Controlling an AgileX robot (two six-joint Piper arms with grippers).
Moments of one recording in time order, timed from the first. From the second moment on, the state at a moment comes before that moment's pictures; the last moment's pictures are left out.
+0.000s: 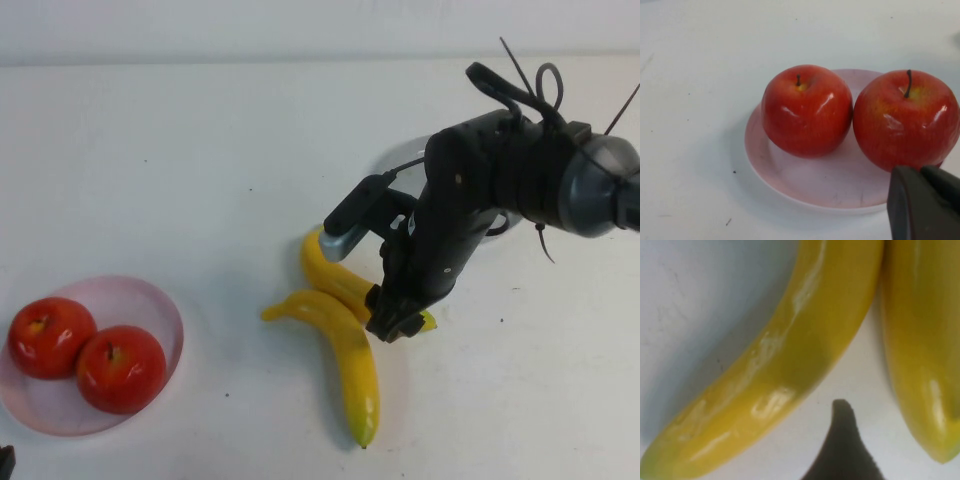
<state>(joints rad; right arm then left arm) 0.63 1.93 -1.49 0.08 0.97 -0.36 -0.12 -0.01 0.02 -0.09 0.38 0.21</state>
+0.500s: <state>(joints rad) 0.63 2.02 -1.49 -0.02 0.87 -0.36 -0.12 -0.01 0.02 -0.09 0.38 0.21</state>
